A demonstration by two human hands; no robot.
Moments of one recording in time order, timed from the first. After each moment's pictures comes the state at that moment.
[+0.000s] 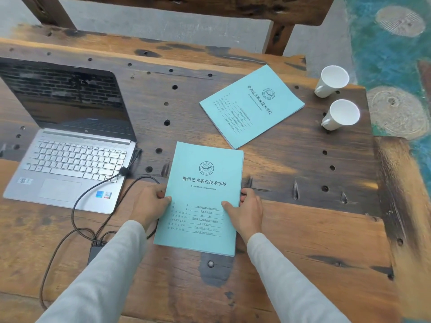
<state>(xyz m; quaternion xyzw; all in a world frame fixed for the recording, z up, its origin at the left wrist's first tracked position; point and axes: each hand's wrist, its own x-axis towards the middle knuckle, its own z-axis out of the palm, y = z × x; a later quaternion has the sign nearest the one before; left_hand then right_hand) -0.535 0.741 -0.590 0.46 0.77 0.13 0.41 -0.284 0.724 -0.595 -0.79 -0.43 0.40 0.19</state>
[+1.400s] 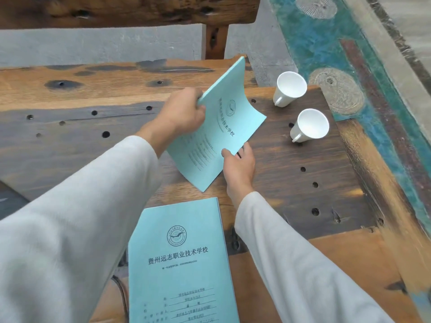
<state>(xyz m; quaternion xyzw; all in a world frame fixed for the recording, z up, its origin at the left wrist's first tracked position) -0.355 1.076 -0.494 0.78 0.55 0.08 0.28 -0.252 0.953 -0.588 -0.74 -0.15 0.41 0.52</state>
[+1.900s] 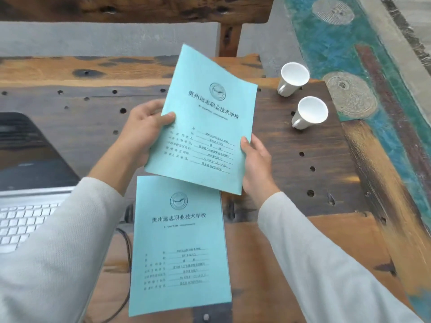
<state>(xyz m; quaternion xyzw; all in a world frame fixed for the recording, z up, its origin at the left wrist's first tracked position) -0.441 0.961 -0.488 0.44 0.55 0.36 0.61 -0.233 0.884 -0.558 -0.58 -0.08 0.53 0.61</state>
